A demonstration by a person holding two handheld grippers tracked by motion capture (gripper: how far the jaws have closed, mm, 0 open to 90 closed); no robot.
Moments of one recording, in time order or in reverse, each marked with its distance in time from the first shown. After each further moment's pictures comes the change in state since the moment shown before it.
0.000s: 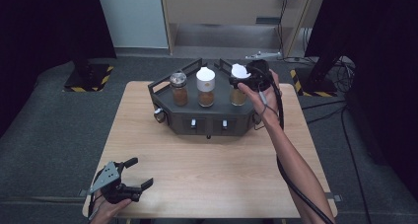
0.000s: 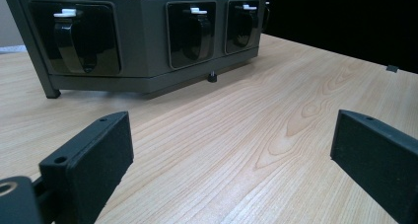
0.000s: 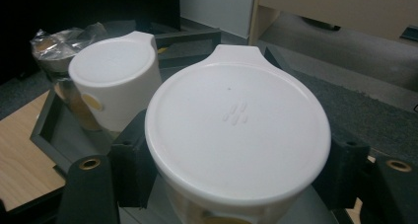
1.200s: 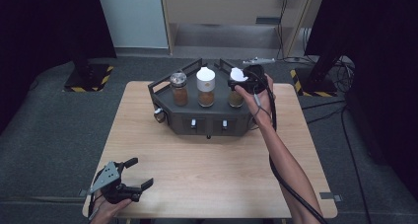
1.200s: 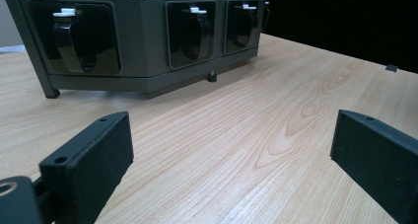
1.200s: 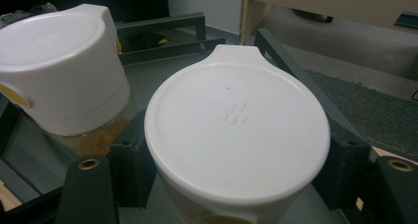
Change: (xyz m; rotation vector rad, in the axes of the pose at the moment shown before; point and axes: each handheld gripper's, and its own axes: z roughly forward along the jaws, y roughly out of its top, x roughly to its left) left arm 0.000 0.000 0.000 0.000 -0.003 0.000; right arm -0.005 -0.023 0.034 -0.009 -0.030 0.047
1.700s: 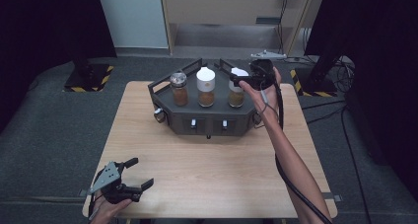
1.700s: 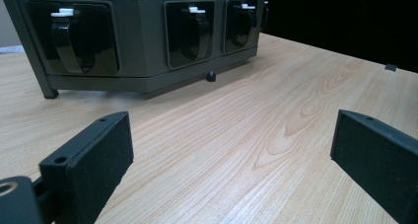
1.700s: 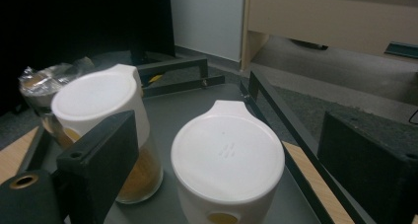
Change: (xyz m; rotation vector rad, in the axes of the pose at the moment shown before) left arm 0.000 0.000 0.000 0.002 -0.002 0.002; right arm -0.002 0.007 -0.035 -0.103 0.010 0.009
